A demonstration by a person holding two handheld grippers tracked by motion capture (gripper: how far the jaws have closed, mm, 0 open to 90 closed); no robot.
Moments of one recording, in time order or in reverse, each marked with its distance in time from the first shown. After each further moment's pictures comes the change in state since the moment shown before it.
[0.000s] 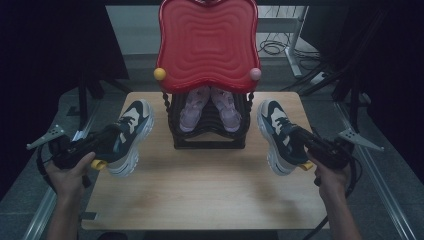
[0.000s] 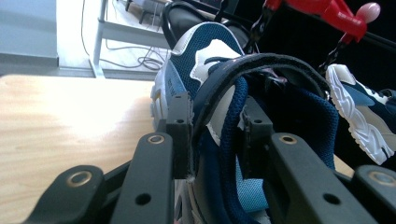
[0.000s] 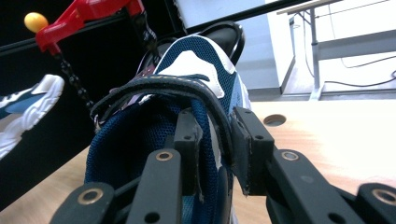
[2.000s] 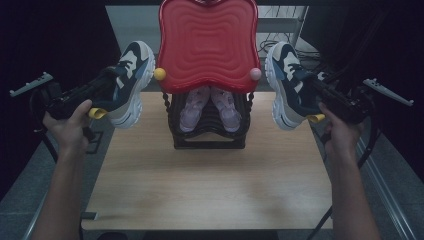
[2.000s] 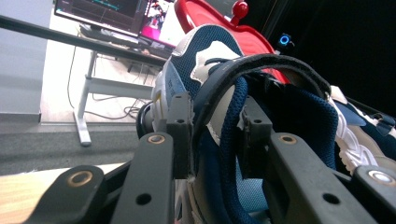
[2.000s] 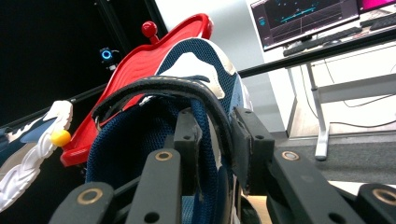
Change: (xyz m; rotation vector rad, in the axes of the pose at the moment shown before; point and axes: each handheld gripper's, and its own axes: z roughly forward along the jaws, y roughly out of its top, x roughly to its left) left arm -0.024 0.111 0.035 -0.183 -0.051 0.007; right arm 0.018 0.118 0.021 -0.173 0.004 0.046
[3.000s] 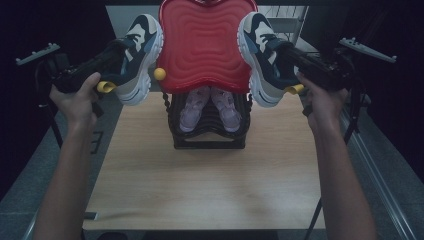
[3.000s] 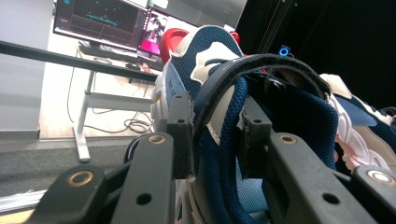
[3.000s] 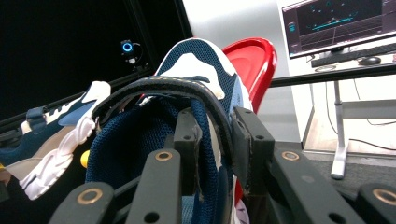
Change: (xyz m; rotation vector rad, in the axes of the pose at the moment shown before) left arm -0.024 0.044 0.041 -0.025 0.005 0.023; right arm 0.066 0.051 0.056 0.039 0.068 -0.082
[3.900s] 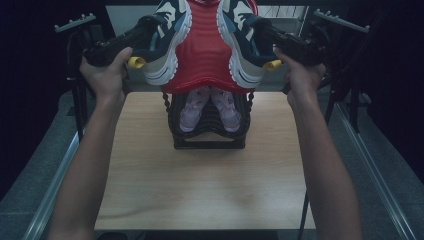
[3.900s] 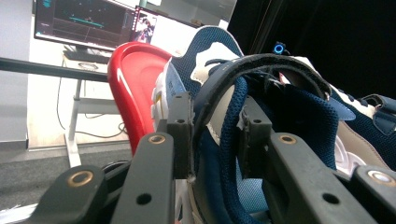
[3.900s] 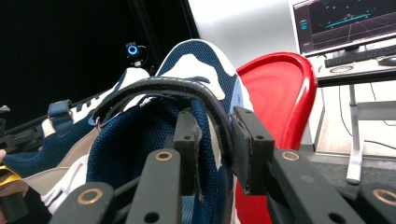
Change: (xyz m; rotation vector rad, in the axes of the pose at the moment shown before) left arm -0.044 0.028 0.068 0.018 -0.009 0.031; right arm 0.025 0.027 0.056 0.010 0.017 0.019
